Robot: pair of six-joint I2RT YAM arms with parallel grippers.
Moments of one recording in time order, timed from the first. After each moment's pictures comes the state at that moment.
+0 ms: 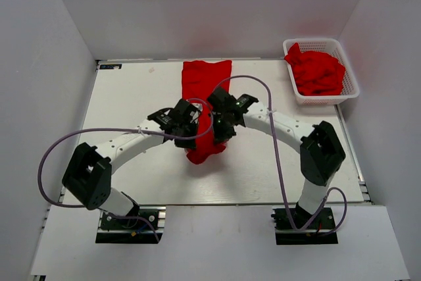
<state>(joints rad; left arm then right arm) -0.67 1.47 1.04 -0.64 0.05 -0.44 0.85 1.77 1.44 -0.83 -0.09 0.55</state>
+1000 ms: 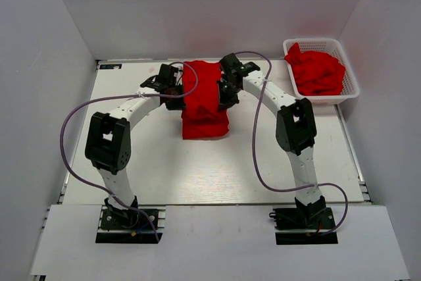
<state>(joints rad) -0.35 1.84 1.41 -0.52 0.08 -0.38 0.56 2.21 2.01 -0.95 -0.21 0.41</state>
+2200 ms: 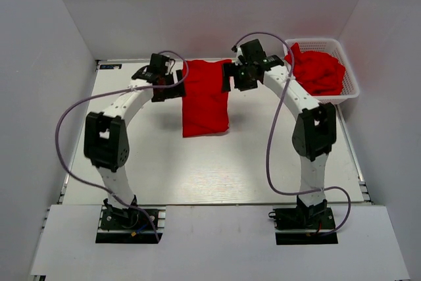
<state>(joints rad) -0.28 1.89 1.57 -0.59 -0.01 -0.37 0.45 2.06 1.93 -0.77 -0.22 0.20</state>
